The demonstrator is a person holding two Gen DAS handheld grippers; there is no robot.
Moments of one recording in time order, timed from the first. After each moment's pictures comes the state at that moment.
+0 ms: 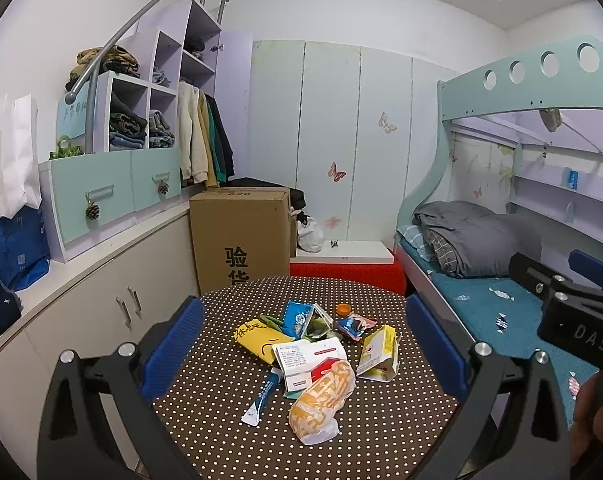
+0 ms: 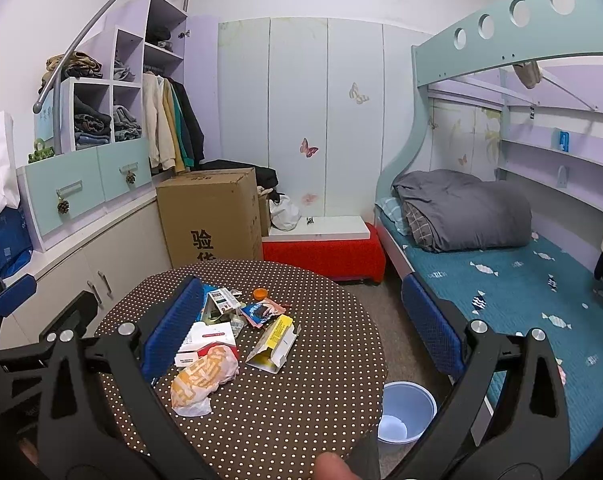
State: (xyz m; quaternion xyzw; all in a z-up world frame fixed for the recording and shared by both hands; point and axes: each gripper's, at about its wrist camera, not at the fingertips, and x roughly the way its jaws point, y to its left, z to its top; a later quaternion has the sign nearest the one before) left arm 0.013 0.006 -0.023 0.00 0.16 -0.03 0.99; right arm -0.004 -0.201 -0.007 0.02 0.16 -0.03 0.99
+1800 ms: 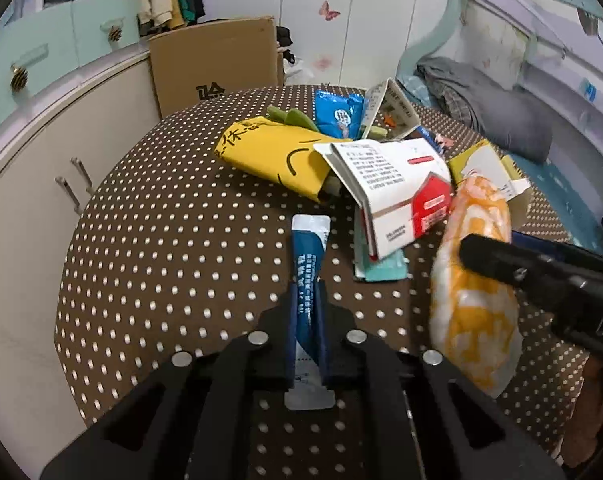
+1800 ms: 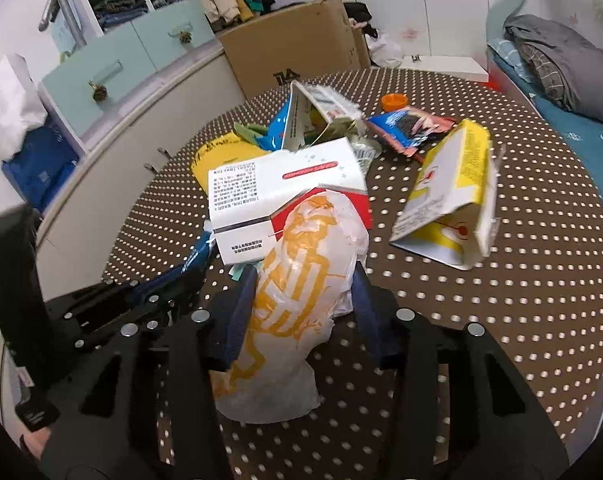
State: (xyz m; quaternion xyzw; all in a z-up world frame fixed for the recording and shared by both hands) left arm 0.151 0.068 -0.212 0.01 0.41 -0.08 0.91; right arm 0.147 -0.126 -0.185 0.10 0.41 0.17 0.89
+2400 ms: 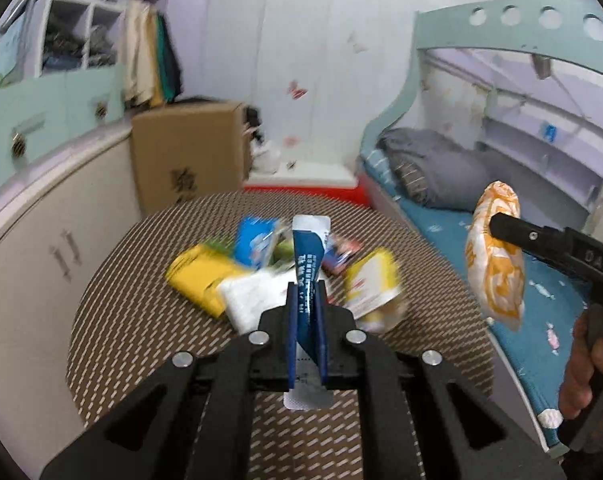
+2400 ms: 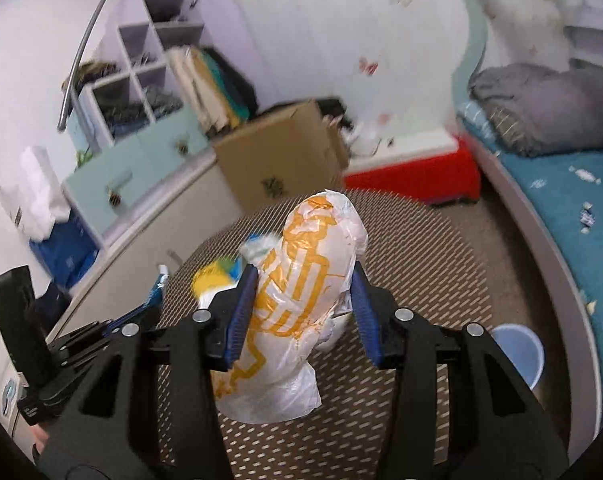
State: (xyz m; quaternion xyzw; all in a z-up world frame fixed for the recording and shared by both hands) left arm 0.116 -0.006 -0.104 -0.01 0.28 -0.13 0.95; right arm 0.106 -0.271 -0.081 0.16 0.25 0.14 0.94
